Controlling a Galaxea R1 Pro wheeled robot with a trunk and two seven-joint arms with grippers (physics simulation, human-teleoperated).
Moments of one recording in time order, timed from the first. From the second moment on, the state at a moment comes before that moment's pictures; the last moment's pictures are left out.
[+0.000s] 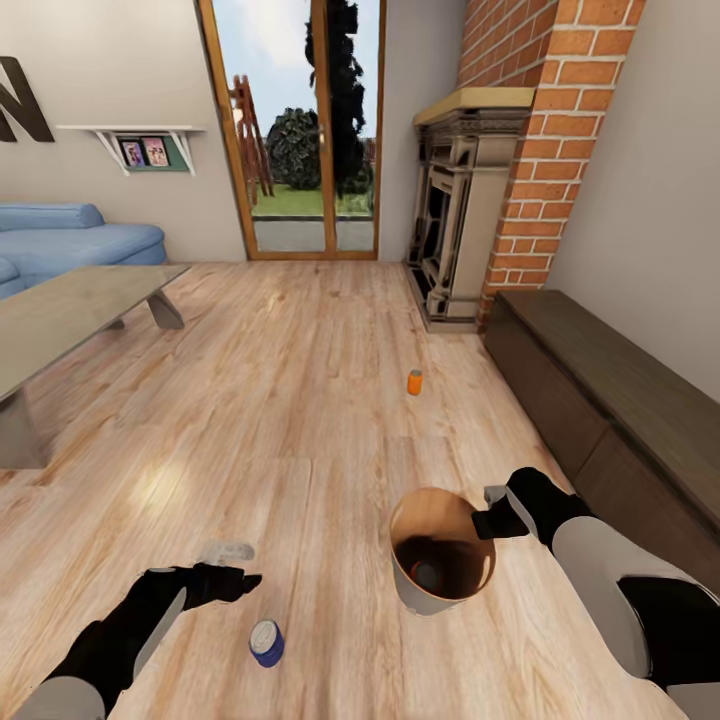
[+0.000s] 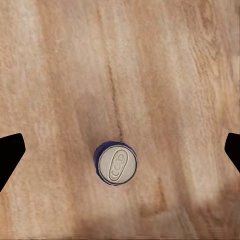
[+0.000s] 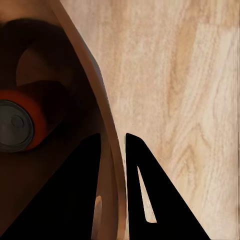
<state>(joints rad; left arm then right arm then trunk) -0.50 0.20 -0.17 -0.78 0.14 0.49 -0.31 -1.01 -0.10 0.02 -0.27 0.20 0.83 0.33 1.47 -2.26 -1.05</state>
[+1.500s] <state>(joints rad) -0.53 0.15 -0.10 -0.63 0.31 0.58 0.07 -1.25 -0.17 0.02 -0.27 0.21 1.04 0.33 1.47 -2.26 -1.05</state>
